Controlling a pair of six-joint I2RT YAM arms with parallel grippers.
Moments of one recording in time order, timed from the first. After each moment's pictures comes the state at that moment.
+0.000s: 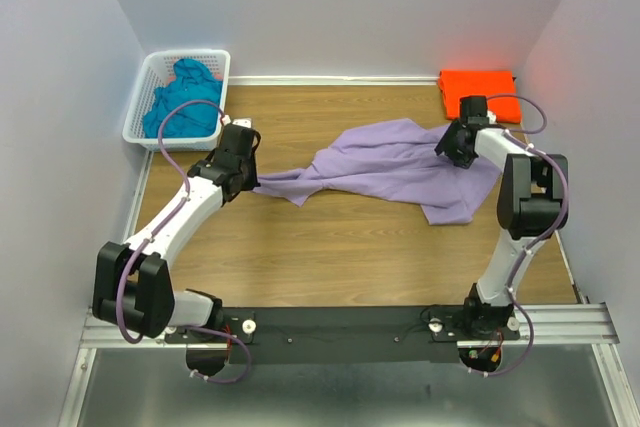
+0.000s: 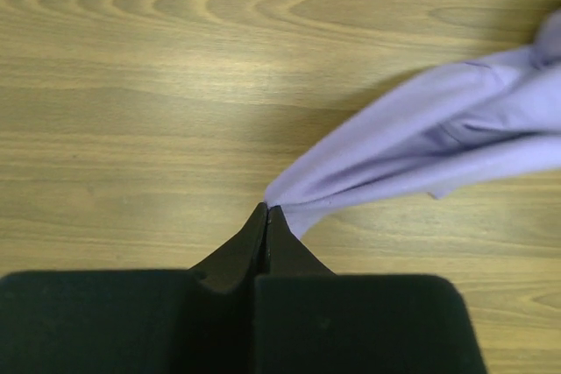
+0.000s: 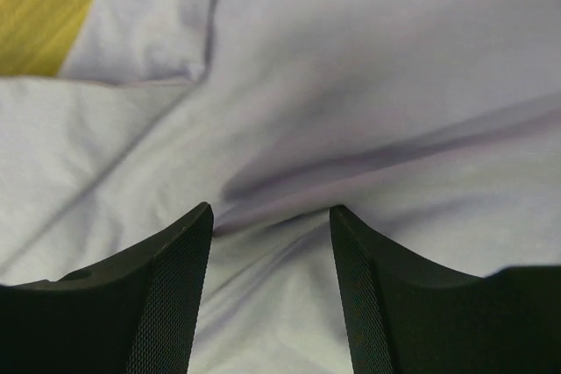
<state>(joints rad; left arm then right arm) -0.31 1.34 0.98 -0.52 -0.23 -0.32 -0.01 1.94 1.30 -0.36 0.11 0.56</state>
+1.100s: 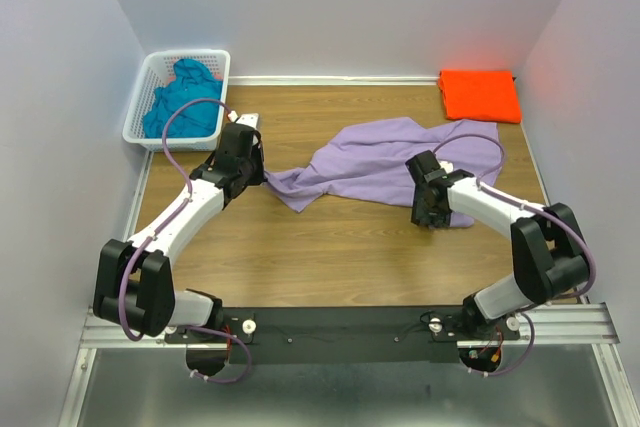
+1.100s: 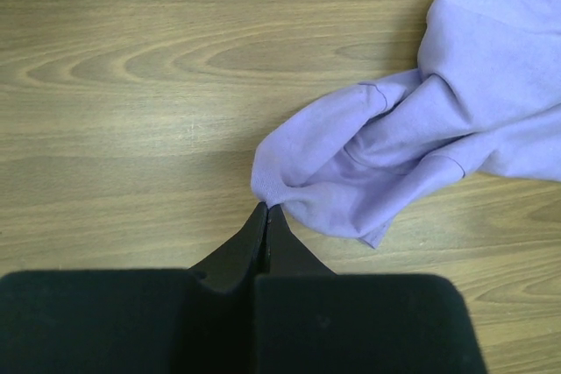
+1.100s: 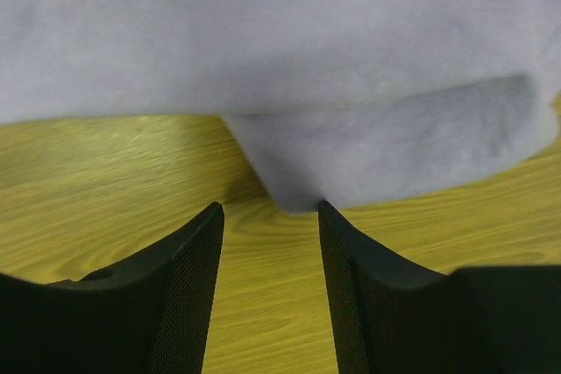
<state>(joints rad) -0.31 1.34 0.92 -0.32 -0.07 -0.29 0.40 1.50 0.84 -0.63 0.28 0.56</state>
